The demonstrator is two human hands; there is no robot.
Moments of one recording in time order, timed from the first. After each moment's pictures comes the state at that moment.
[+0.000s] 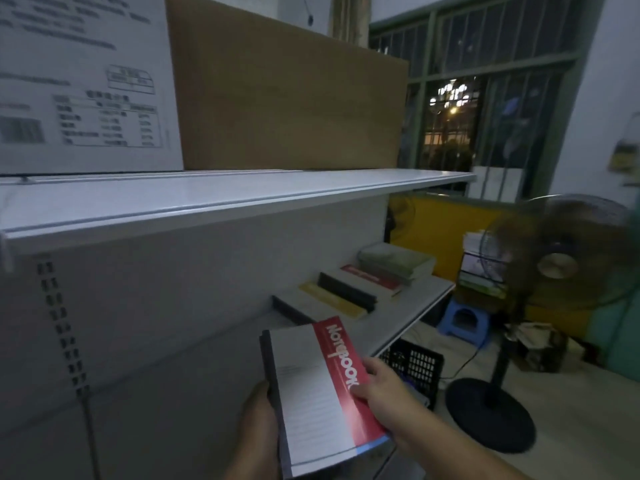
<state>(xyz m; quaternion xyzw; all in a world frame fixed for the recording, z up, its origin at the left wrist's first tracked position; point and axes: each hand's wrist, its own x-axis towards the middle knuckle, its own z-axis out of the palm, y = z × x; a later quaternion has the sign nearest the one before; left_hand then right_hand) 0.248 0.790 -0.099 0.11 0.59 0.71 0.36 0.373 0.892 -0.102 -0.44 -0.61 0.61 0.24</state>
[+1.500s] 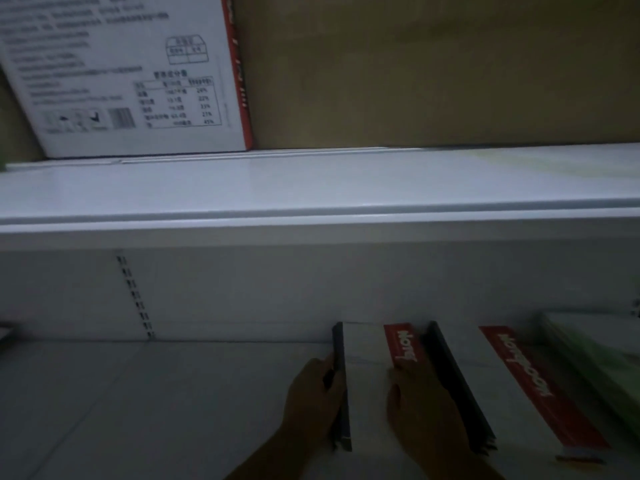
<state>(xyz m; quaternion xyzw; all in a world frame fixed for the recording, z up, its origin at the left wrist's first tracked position) 0.169 1.045 -0.171 0.17 0.92 0.36 -0.02 0.238 1.201 -0.167 -0.09 -0.97 0.06 0.22</state>
